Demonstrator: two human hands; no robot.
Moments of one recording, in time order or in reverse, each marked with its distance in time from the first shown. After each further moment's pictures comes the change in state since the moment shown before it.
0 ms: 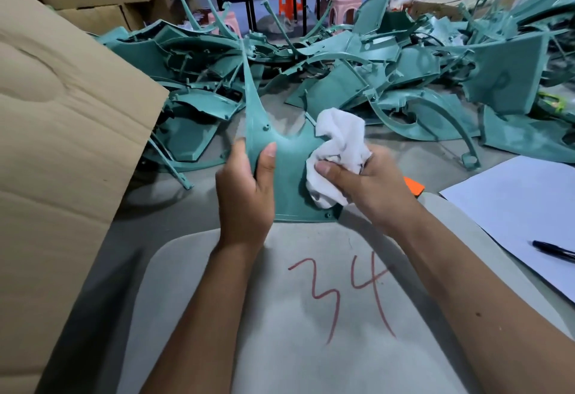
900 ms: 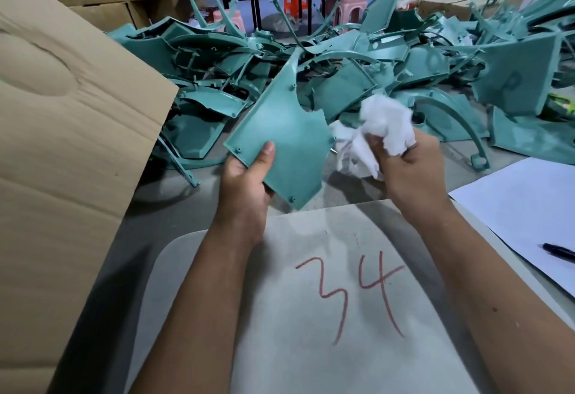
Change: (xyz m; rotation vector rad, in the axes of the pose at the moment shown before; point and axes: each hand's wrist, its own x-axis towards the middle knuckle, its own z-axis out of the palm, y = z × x) left_hand 0.011 0.008 -0.001 -0.767 -0.050 -0.750; right_hand 0.007 -0.001 -0.026 -0.330 0.379 -0.140
